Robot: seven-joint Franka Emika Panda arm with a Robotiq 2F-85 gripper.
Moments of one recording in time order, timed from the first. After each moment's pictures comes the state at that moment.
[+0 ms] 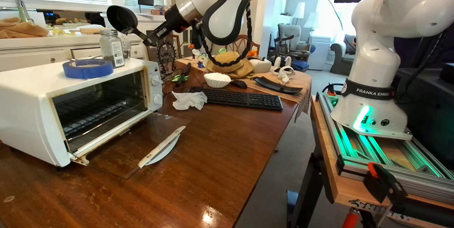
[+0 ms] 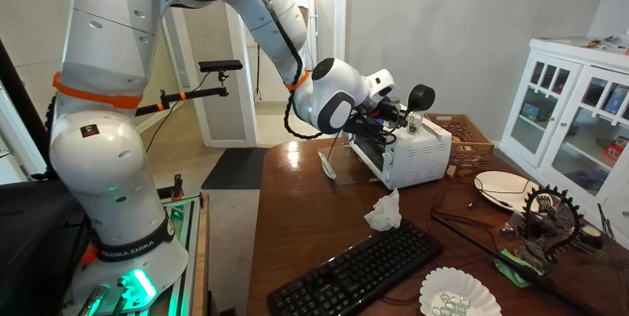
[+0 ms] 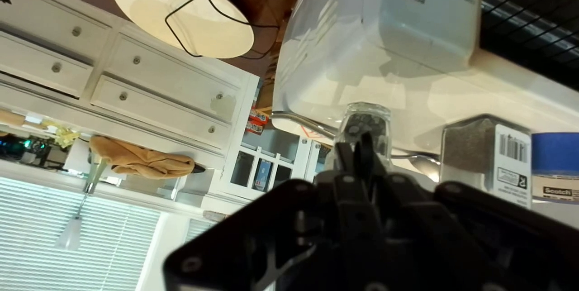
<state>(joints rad) 0.39 0.41 -0.22 -2.24 0.01 3.62 -0.19</state>
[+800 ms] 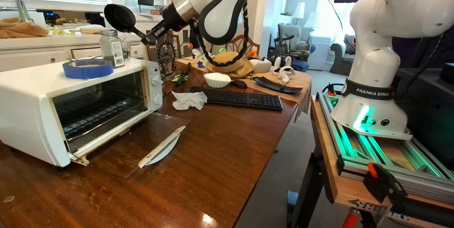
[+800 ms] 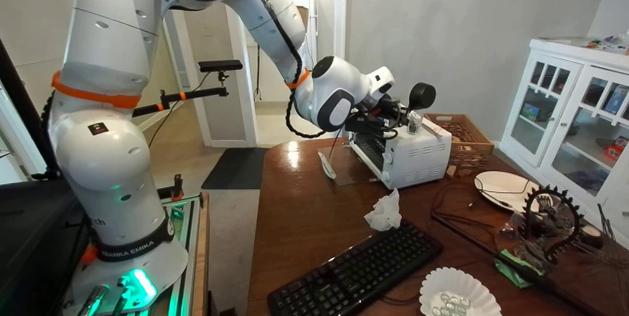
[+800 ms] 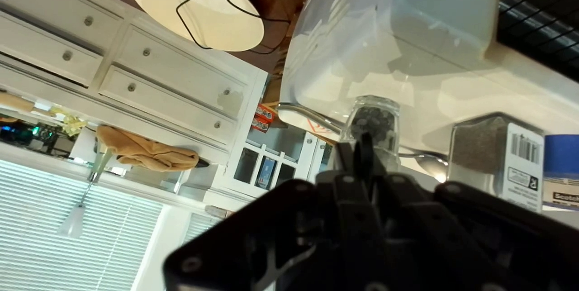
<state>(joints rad) 0.49 0.43 -0.31 -2.22 0.07 3.61 -0.24</state>
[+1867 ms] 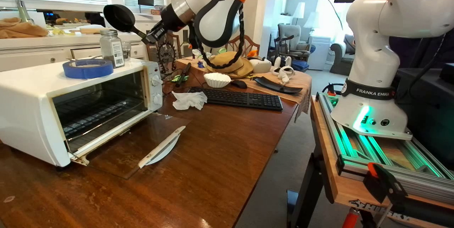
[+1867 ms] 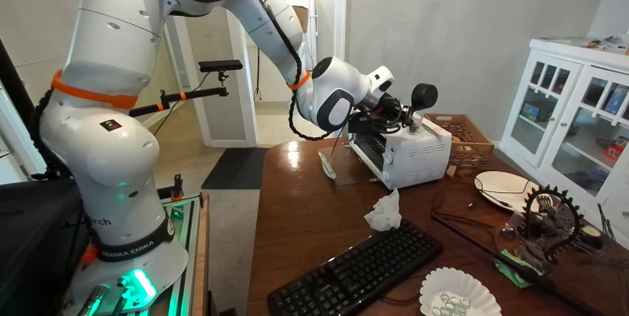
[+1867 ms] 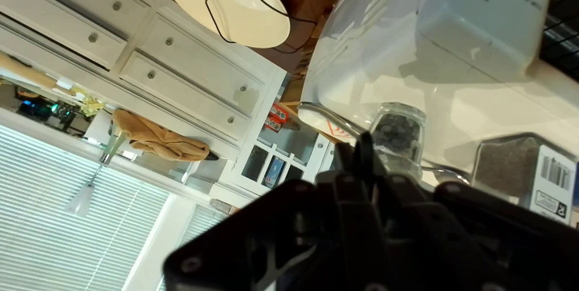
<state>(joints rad) 0.65 0.48 -0.46 -2.20 0.16 3.61 -0.32</state>
